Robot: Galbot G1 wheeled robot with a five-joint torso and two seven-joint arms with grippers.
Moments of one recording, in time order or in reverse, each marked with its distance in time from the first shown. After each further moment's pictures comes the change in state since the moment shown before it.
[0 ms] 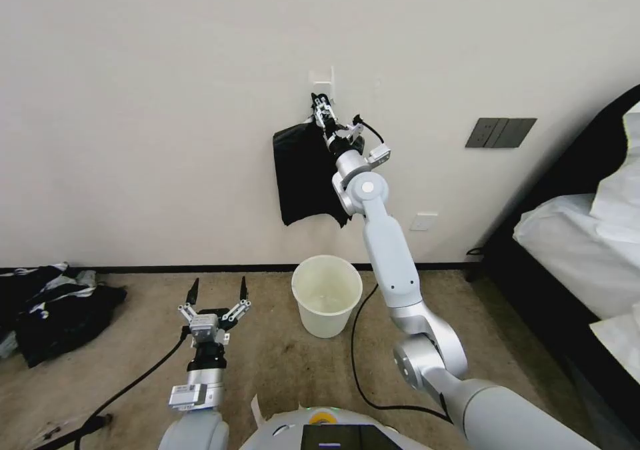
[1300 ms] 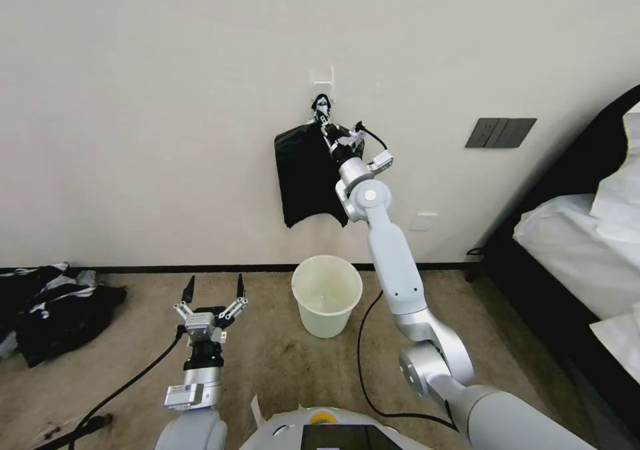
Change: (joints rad) left arm 0.003 -0.006 -0.010 -0.016 -0.005 -0.002 -0.001; right arm -0.047 -0.030 -0.008 0.028 -0.025 -0.005 -0.041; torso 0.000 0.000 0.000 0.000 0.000
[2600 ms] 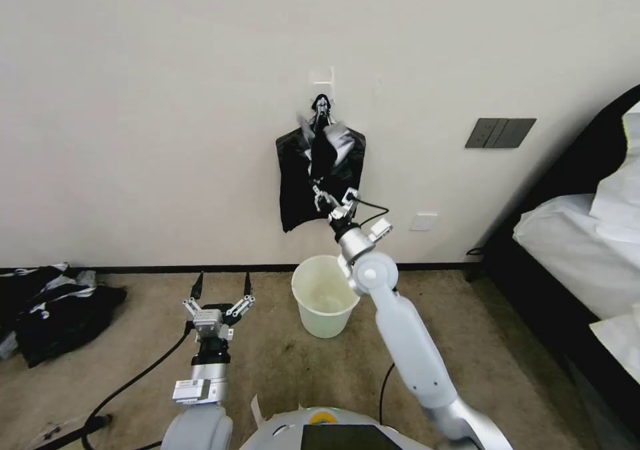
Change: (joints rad) left arm -0.031 0.023 0.034 0.011 -0.002 0.011 0.000; right arm -0.462 -0.136 -0.104 0.368 -0.303 0.006 -0.023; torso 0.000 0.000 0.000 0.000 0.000
